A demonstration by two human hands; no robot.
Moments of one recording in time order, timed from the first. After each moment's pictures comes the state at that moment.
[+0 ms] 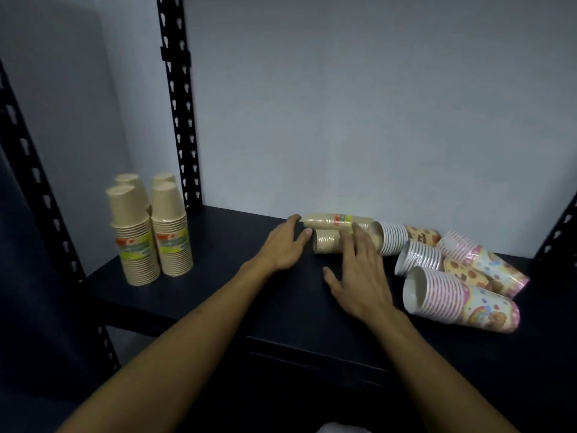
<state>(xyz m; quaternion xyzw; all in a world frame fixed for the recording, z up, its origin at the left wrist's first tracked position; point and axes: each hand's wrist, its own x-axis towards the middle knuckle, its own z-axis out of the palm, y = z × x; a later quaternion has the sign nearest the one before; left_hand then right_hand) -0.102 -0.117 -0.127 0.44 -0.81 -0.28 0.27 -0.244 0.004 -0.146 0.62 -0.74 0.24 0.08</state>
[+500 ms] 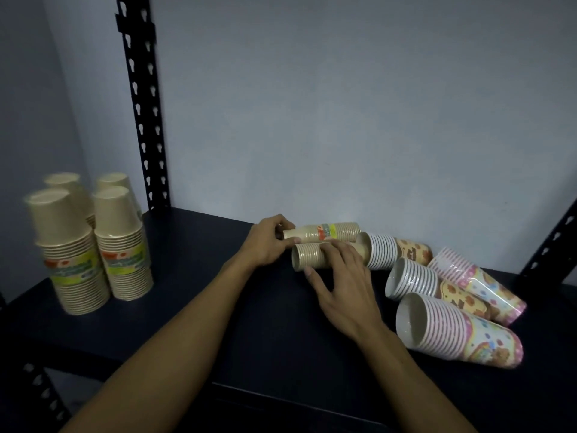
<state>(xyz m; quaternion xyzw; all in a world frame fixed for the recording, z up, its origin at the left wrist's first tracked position) -0.128 -0.190 -0.139 0.40 -0.78 -0.34 0.33 -0.262 -0.026 -0.152 0.63 -0.71 0.32 0.04</state>
